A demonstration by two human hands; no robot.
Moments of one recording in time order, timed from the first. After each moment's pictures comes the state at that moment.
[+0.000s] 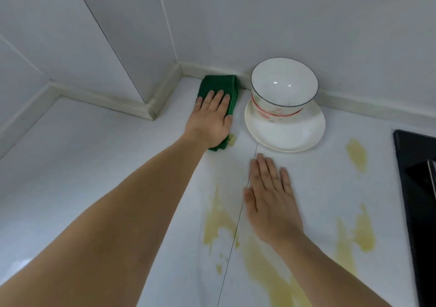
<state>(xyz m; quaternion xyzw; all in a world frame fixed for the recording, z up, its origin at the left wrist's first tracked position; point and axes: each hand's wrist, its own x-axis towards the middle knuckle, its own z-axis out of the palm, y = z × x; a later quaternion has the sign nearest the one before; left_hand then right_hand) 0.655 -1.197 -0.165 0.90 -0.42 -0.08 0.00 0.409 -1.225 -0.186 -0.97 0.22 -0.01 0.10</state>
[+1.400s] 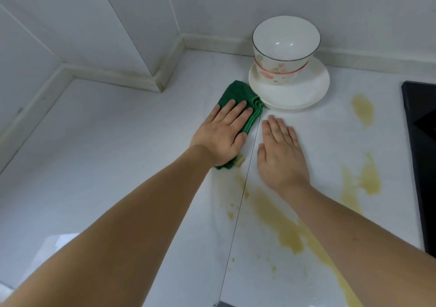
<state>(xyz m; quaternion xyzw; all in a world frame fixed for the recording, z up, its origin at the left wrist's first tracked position) 0.556 -1.121 -0.164 0.84 -0.53 -0.08 -0.01 0.410 -1.224 -0.178 -0.96 0.26 -0.02 0.11</state>
